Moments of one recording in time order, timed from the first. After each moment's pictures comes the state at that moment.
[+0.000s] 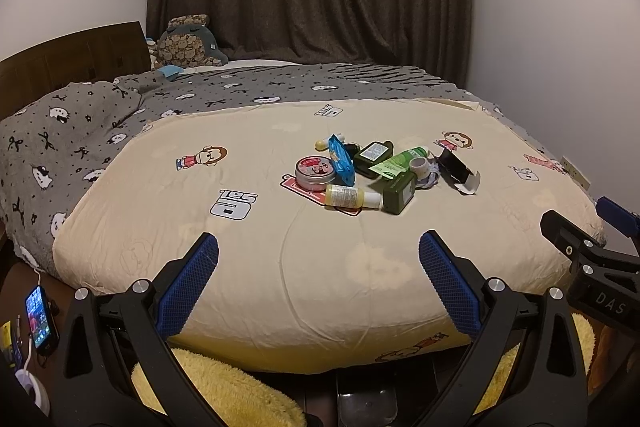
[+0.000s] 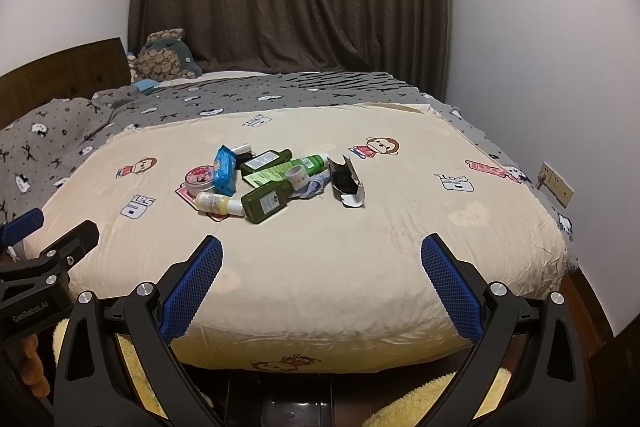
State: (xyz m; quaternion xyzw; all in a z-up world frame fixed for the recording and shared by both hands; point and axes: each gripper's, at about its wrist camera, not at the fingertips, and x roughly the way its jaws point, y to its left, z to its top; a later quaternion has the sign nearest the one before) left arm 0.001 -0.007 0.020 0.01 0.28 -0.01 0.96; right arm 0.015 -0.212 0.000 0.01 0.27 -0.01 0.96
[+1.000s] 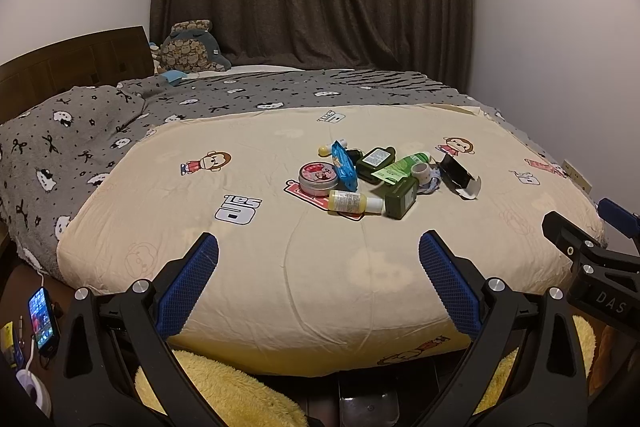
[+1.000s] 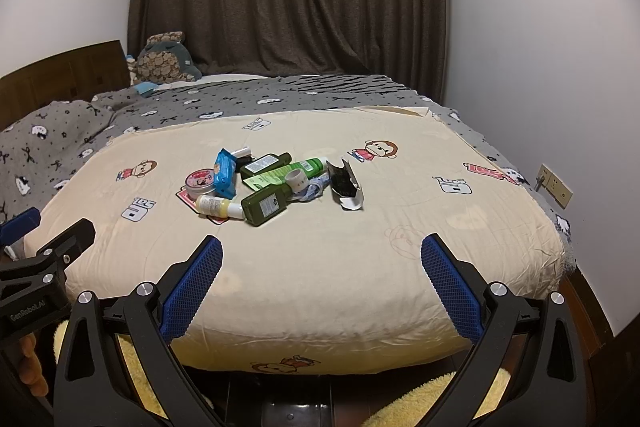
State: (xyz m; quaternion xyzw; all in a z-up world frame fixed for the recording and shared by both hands) left arm 0.005 -0.011 0.024 0.01 0.27 0.00 0.96; right arm 0.012 -0.211 0.001 0.01 0.26 -0.01 0.97
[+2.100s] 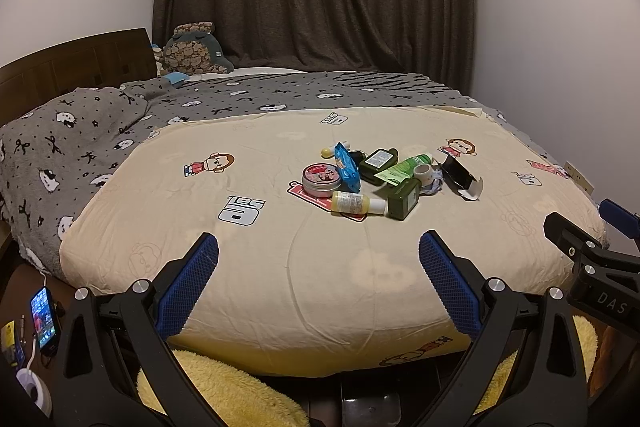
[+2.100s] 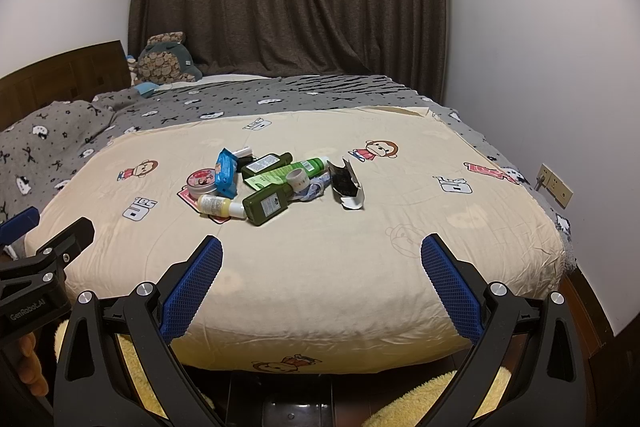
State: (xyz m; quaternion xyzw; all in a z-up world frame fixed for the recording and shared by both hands) left arm 0.001 -0.009 0.020 0.01 0.27 0.00 0.96; right arm 0.011 -0.212 0.001 0.01 0.26 -0.02 0.97
